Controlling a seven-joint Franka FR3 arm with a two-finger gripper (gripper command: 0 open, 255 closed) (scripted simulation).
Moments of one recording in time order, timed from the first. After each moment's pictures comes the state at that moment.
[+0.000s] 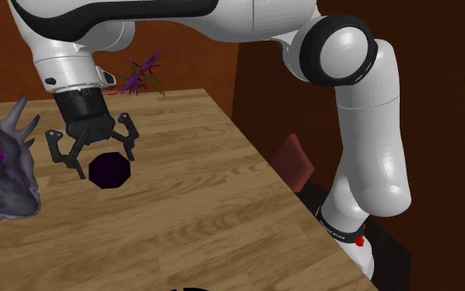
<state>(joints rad) 0.37 0.47 0.34 -1.30 0.18 1.45 0.85</state>
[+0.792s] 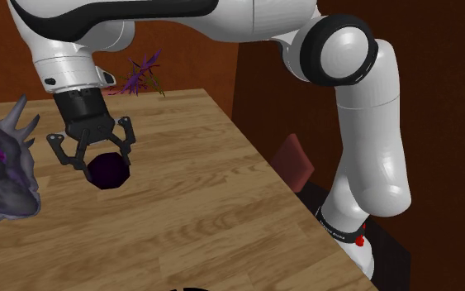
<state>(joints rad) 0.37 0.47 0.35 -1.30 0.18 1.46 0.85</state>
